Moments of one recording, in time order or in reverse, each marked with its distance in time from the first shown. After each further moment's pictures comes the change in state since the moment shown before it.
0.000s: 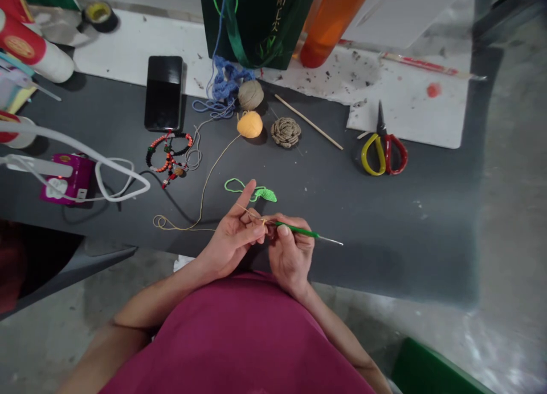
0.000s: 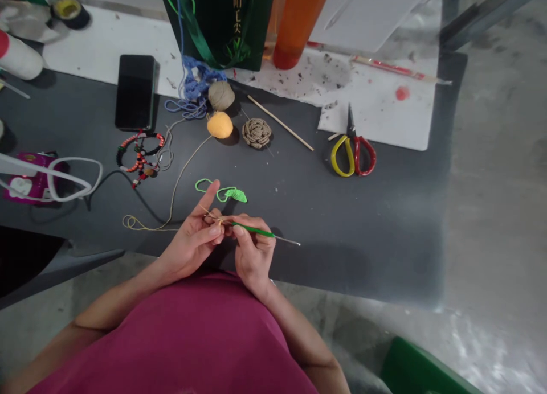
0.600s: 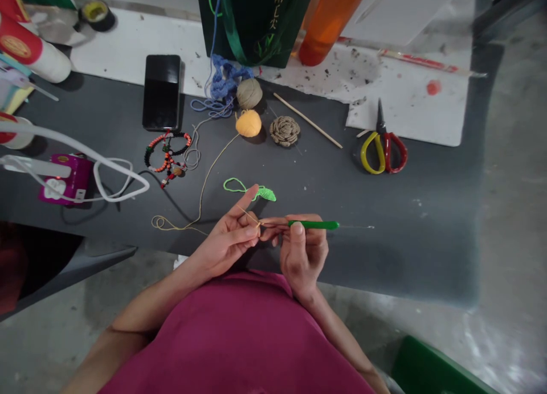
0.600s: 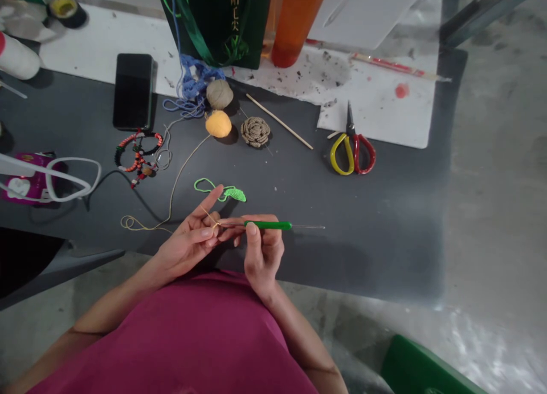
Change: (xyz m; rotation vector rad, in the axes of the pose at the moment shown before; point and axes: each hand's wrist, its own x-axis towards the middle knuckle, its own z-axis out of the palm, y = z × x) left_hand -0.002 0.004 -0.009 -0.096 -0.004 -0.135; right_hand 0.001 -0.023 -0.007 -0.246 -0.067 0.013
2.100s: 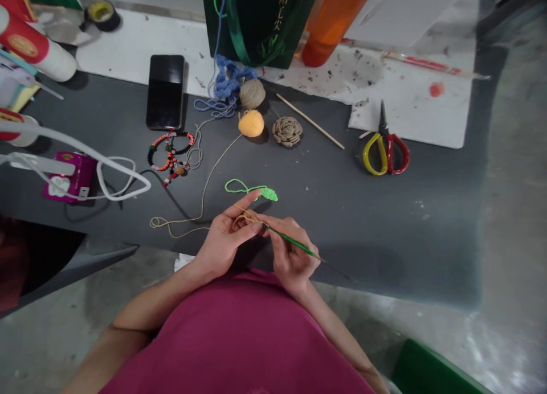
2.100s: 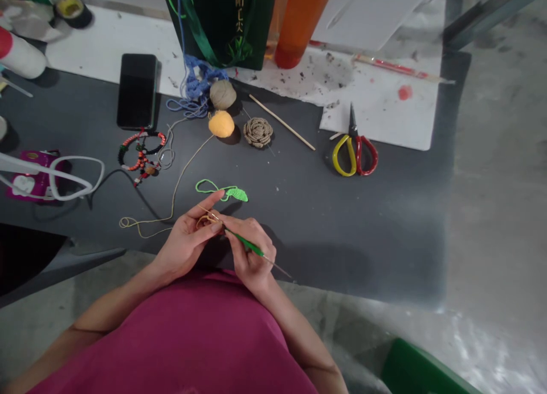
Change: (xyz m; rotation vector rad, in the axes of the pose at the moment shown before) left_hand 0.000 -0.002 0.007 0.202 0.150 0.169; right_hand 0.001 0.011 -0.002 -0.269 -0.129 -0.446
